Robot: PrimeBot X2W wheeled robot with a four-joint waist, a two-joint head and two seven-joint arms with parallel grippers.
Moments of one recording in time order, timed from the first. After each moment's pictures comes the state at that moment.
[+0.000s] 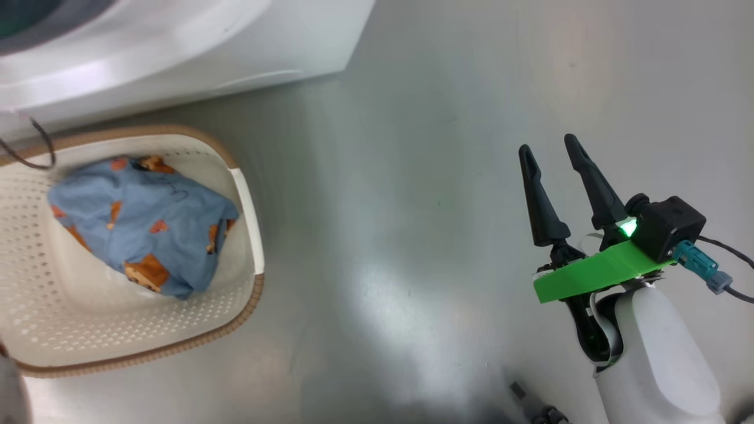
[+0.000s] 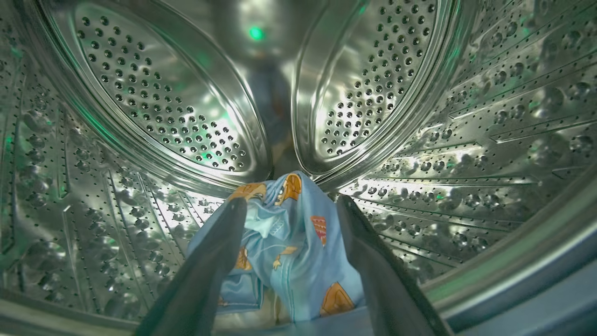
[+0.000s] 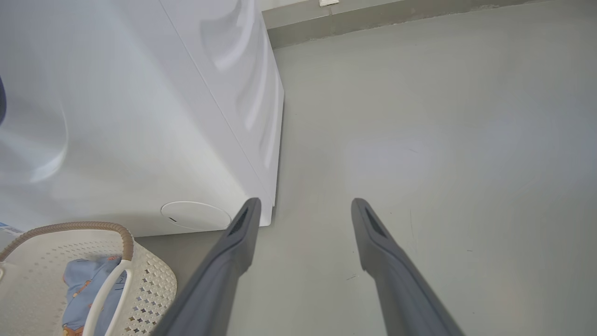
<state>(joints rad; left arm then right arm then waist) -1.24 0.29 -0.04 0.78 -0.30 -0.09 -0.25 -0.43 -0.06 0.08 0.22 0.27 0.13 -0.26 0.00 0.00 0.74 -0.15</state>
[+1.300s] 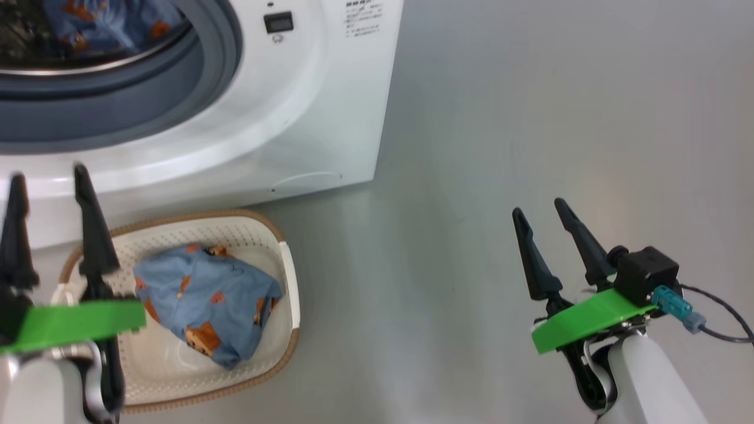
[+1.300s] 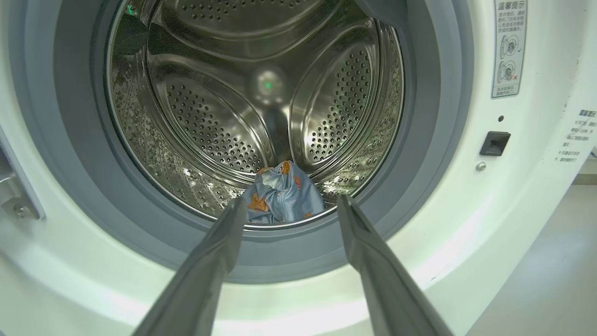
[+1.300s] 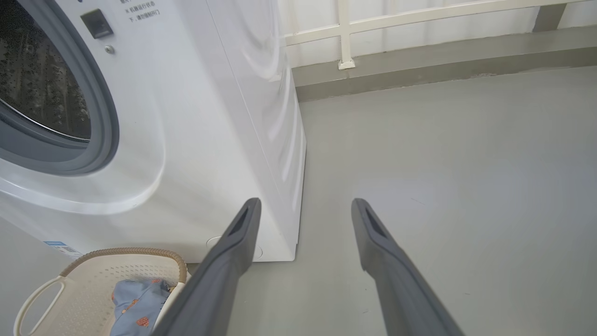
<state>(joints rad) -0.32 0.12 0.07 0.07 -0.25 0.00 -0.26 -0.32 -0.06 0.08 0.28 0.24 0.13 -0.26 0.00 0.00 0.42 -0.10</state>
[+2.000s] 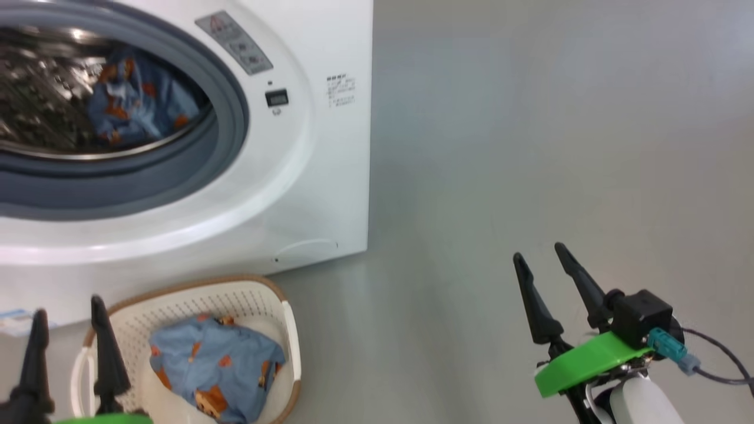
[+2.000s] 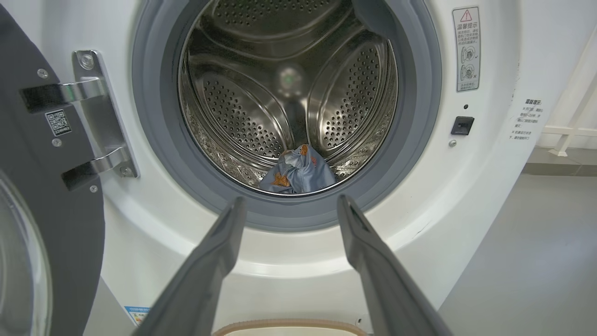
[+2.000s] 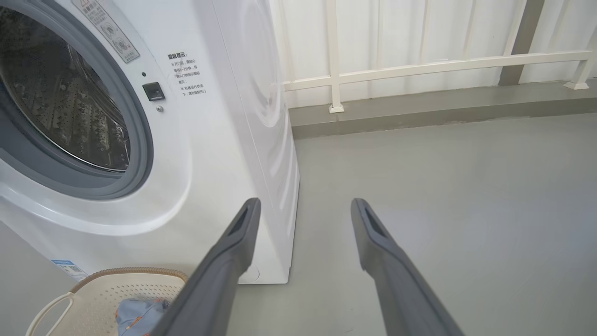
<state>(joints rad) 0.00 0.05 0.15 0.01 -0.19 0.00 -0.26 -0.20 -0.06 0.08 0.24 0.21 0.13 -0.26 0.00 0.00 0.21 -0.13</state>
